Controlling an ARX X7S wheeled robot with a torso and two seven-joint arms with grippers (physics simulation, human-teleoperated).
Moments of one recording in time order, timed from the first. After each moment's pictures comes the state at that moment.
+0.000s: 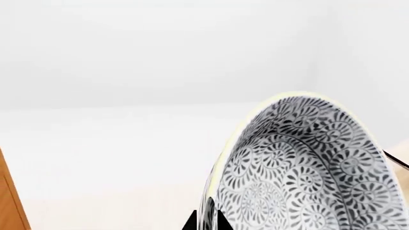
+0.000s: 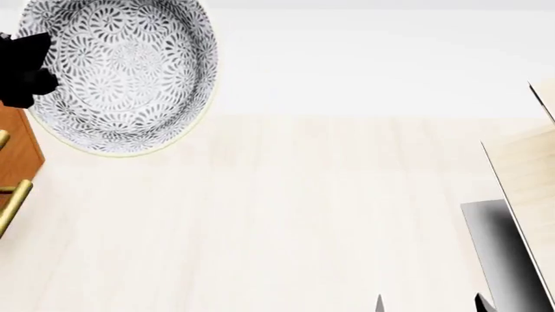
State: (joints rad) left arm -1.18 -0.47 0.05 0.07 -1.00 -1.30 -0.25; right arm -0.24 0.68 -0.05 -0.86 0.68 0.36 0.51
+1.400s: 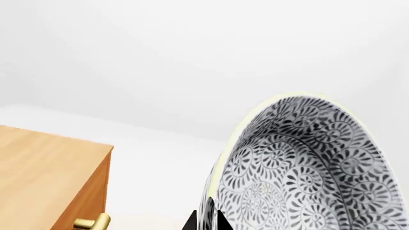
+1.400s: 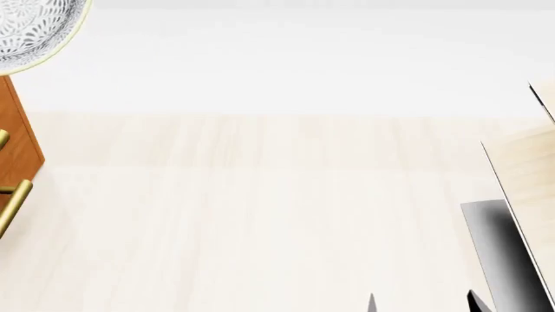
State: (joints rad) left arm -1.29 -0.57 -0.15 0.01 -1.09 -1.34 -0.44; right arm -0.23 0.70 -0.08 -0.86 0.68 0.36 0.52
